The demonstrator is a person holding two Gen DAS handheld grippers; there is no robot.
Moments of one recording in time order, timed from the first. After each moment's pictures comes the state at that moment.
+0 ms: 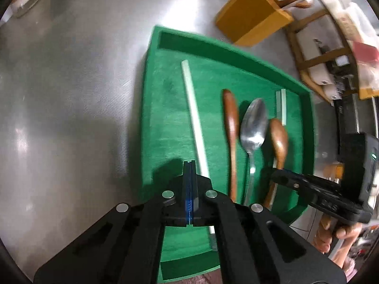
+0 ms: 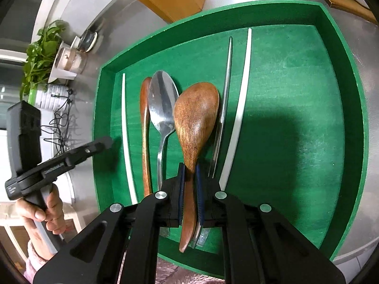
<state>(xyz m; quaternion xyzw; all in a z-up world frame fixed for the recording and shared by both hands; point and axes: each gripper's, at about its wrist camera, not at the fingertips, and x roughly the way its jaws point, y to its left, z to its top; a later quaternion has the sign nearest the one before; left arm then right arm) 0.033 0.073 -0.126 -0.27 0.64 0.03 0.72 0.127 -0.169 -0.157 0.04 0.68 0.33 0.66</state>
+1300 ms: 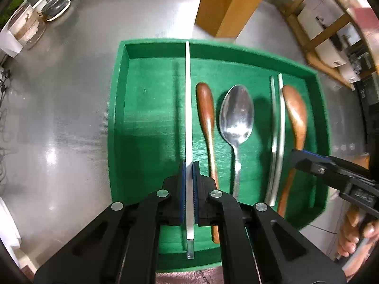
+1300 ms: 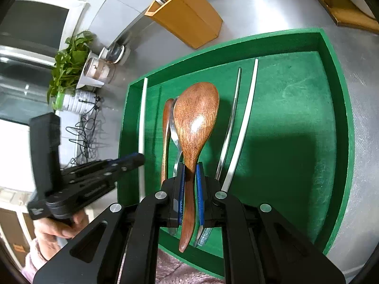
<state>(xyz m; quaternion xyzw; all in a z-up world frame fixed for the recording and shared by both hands) 0.040 -0.015 -0.102 -0.18 0.63 0.07 0.76 0.137 -0.190 -0.133 0.07 0.63 0.40 0.66</state>
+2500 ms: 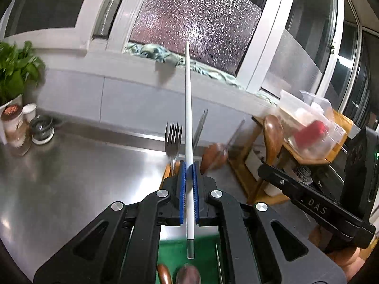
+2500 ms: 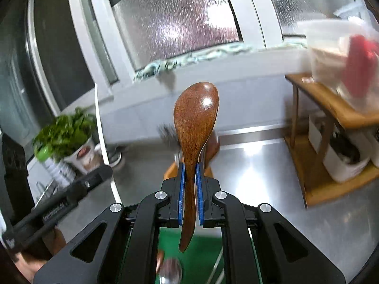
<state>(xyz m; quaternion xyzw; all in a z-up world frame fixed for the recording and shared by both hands) 0.104 0.034 0.016 -0.19 0.23 0.05 0.95 0.203 -0.145 -0.009 0.05 0.28 0.36 0.89</state>
